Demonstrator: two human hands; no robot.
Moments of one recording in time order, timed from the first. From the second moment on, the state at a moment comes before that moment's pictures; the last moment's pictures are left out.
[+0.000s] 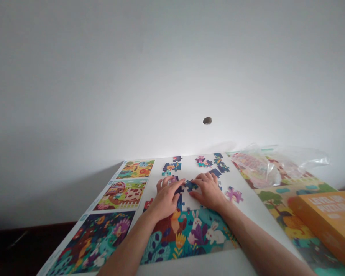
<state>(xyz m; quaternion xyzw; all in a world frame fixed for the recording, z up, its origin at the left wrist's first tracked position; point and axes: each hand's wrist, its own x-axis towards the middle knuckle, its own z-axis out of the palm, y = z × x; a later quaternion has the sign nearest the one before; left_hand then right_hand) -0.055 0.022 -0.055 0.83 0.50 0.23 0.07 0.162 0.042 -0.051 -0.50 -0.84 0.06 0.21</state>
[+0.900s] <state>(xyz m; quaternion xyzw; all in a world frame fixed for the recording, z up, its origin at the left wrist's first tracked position) -0.047 0.023 -0.043 0.78 0.52 0.32 0.13 0.159 0.040 -0.049 -0.44 -0.82 0.21 0.30</state>
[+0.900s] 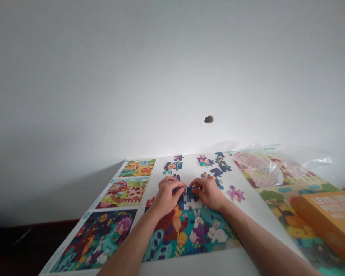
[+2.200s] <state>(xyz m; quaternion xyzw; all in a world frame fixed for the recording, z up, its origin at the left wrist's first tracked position) -0.060 0.036 -0.060 0.74 0.56 0.36 0.09 0.160 0.041 -0.050 -0.49 -0.80 0.22 0.29</state>
